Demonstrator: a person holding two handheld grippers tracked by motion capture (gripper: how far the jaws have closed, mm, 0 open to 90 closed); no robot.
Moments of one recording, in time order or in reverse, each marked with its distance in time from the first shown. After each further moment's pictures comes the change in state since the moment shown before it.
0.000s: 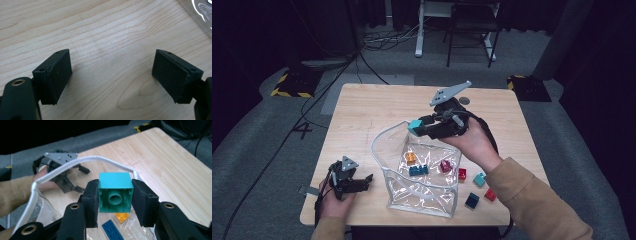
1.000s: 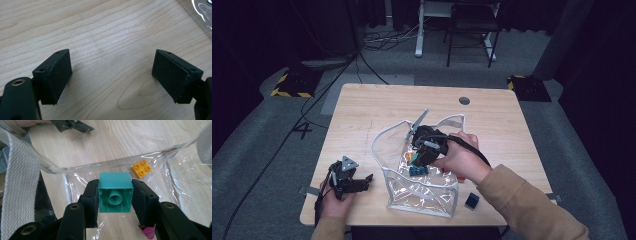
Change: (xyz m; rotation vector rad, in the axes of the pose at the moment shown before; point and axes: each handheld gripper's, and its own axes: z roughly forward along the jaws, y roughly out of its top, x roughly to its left) left arm 0.000 0.000 0.000 0.000 0.000 0.000; right arm 0.028 -0.026 0.067 0.457 0.032 -0.057
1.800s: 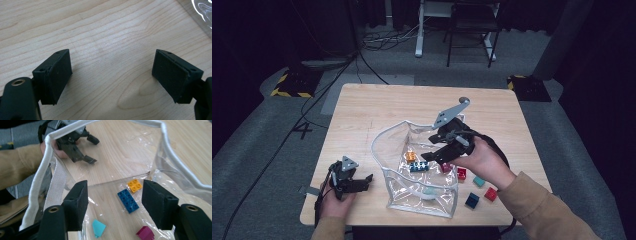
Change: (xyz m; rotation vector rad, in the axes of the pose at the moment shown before) left arm 0.000 0.000 0.000 0.001 0.000 0.002; right arm -0.001 -0.040 -0.066 -0.313 -0.004 0.038
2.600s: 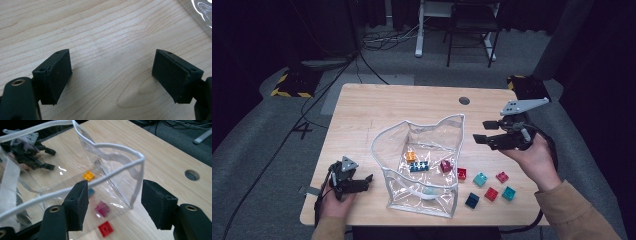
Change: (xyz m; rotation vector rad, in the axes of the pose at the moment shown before) left arm 0.000 -0.001 -0.001 0.000 0.001 -0.001; right arm -0.054 -0.084 -0.090 -0.164 -0.225 0.199
